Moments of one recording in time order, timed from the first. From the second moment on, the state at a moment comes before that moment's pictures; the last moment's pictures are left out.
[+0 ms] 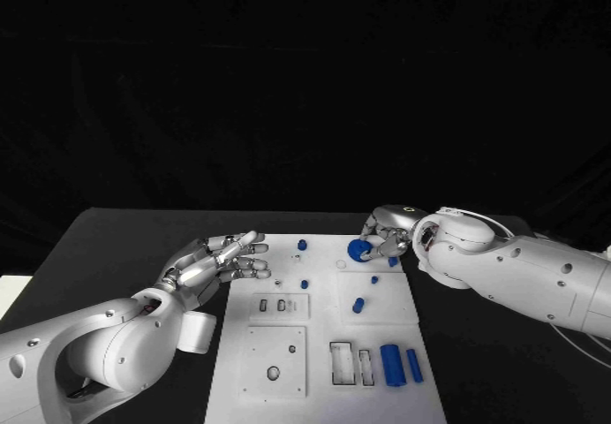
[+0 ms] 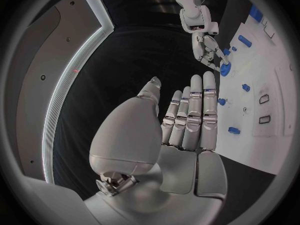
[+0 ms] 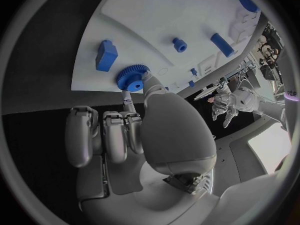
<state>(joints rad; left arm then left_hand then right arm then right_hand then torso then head) 1.18 -0.99 -0.01 1.82 0.09 -0.32 0.40 1.38 -0.04 0.01 0.17 0.20 0.96 0.22 0.08 0.07 1.05 0.16 0.09 0.07 1.19 0.09 0.25 0.26 0.17 1.07 0.19 0.43 0.18 1.25 -0.81 0.06 1.35 -1.59 -0.13 -0.18 1.36 -0.13 0.05 0.21 0.19 1.00 0.13 0.11 0.09 1.46 0.04 1.56 1.31 1.47 -0.04 1.54 1.31 0.07 1.46 0.06 1.42 1.25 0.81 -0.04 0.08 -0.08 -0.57</state>
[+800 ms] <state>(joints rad) 1.18 -0.99 -0.01 1.82 0.09 -0.32 0.40 1.38 -0.04 0.01 0.17 0.20 0.96 0.22 0.08 0.07 1.05 0.16 0.09 0.07 1.19 0.09 0.25 0.26 0.17 1.07 0.19 0.43 0.18 1.25 -0.78 0.07 1.34 -1.69 -0.14 -0.20 1.37 -0.11 0.11 0.18 0.12 1.08 0.11 0.14 0.10 1.47 0.03 1.57 1.31 1.47 -0.04 1.55 1.31 0.07 1.46 0.06 1.44 1.29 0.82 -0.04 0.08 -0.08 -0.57</state>
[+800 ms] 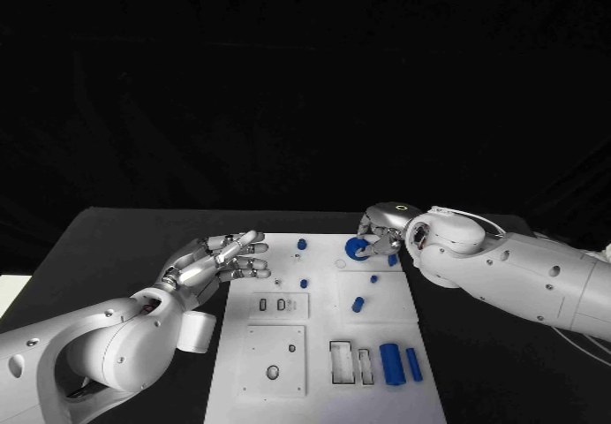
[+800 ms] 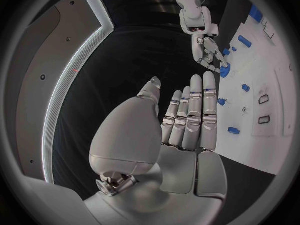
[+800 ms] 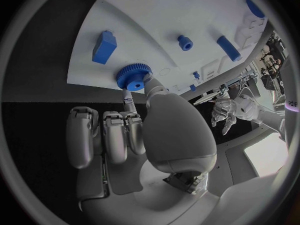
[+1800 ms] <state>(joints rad) 1.18 -0.98 -0.01 1.82 0.09 -0.32 0.40 1.39 -0.03 0.02 0.17 0.20 0.96 0.22 0.08 0.07 1.05 0.16 0.09 0.07 1.19 0.09 0.25 0.26 0.17 1.07 0.19 0.43 0.18 1.23 -0.68 0.05 1.47 -1.86 -0.35 -0.24 1.37 -0.11 0.24 0.12 0.28 1.10 0.11 0.13 0.10 1.47 0.01 1.57 1.31 1.46 -0.06 1.56 1.31 0.07 1.47 0.05 1.45 1.31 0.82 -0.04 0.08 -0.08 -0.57</state>
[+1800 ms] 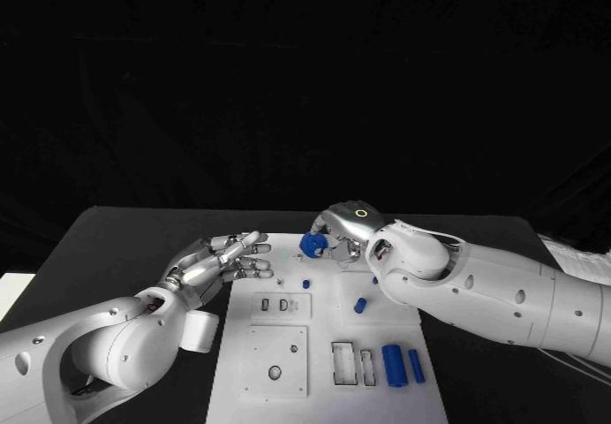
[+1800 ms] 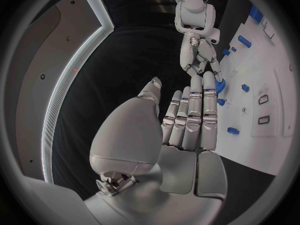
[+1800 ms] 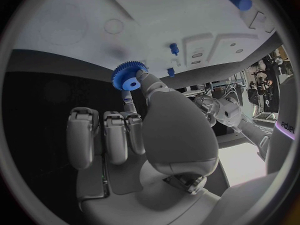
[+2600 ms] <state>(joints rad) 1.18 -0.98 -0.01 1.81 0.09 -0.32 0.40 1.39 -0.03 0.02 0.17 0.20 0.96 0.22 0.08 0.07 1.05 0.16 0.09 0.07 1.19 0.09 0.25 0.26 0.17 1.07 0.19 0.43 0.18 1.20 -0.58 0.03 1.40 -1.90 -0.33 -0.24 1.33 -0.12 0.27 0.12 0.23 1.10 0.11 0.13 0.10 1.47 0.01 1.57 1.31 1.46 -0.06 1.56 1.31 0.07 1.47 0.05 1.45 1.31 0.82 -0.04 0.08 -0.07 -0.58</state>
